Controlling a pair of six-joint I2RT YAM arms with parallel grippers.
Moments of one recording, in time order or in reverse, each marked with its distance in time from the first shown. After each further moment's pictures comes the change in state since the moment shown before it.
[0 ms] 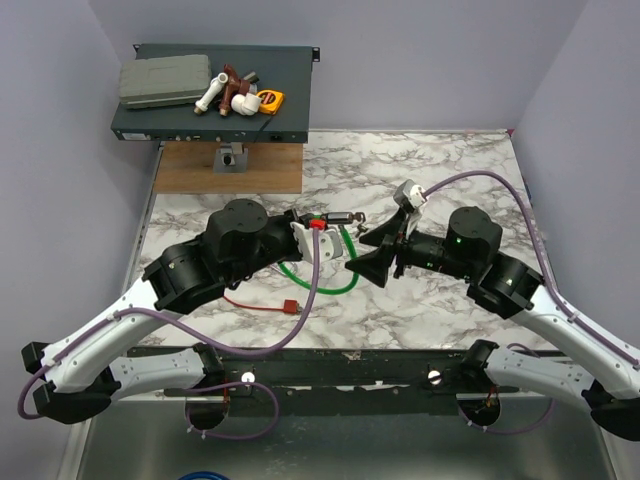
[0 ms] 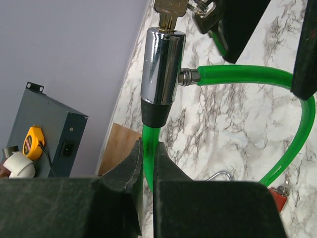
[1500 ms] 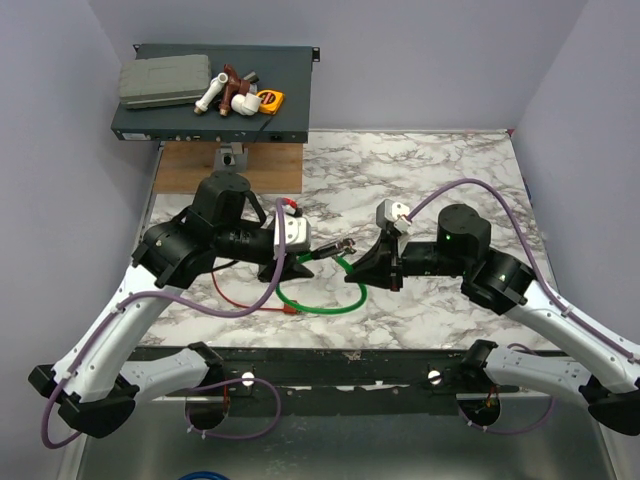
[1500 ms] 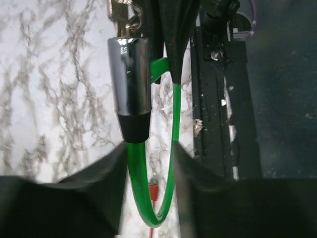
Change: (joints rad) left arm 0.343 0.061 0.098 -0.332 0.921 -0.153; right arm 0.002 0.053 0.020 -0.018 -0.269 -0.221
